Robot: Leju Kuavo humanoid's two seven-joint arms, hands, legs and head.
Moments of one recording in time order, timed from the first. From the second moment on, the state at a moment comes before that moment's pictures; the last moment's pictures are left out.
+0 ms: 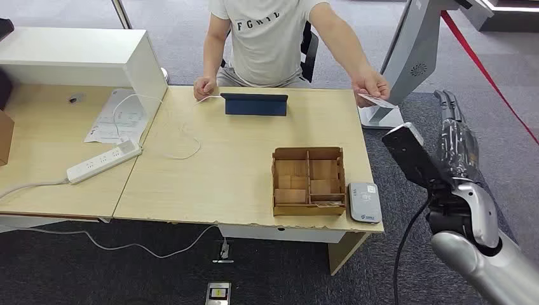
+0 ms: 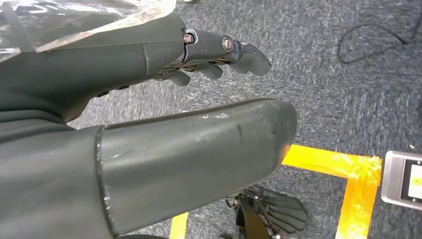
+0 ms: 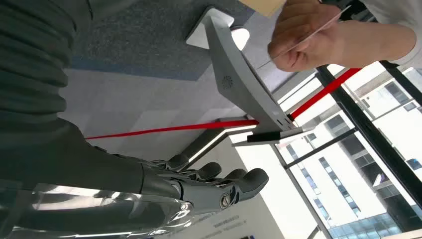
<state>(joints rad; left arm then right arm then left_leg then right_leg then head) -0.14 -0.16 1.55 -0.09 -1.14 0.30 -0.31 -0.66 -0.66 0.81 -1.60 0.53 -0.45 0.64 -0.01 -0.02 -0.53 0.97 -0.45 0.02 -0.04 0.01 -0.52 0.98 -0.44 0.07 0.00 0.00</state>
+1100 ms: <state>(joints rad) -0.15 -0.28 1.54 -0.08 -1.14 0.39 -0.31 -0.82 -0.45 1.01 -1.24 0.21 -0.62 0.47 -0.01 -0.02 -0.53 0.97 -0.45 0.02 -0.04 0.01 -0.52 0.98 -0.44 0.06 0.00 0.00</state>
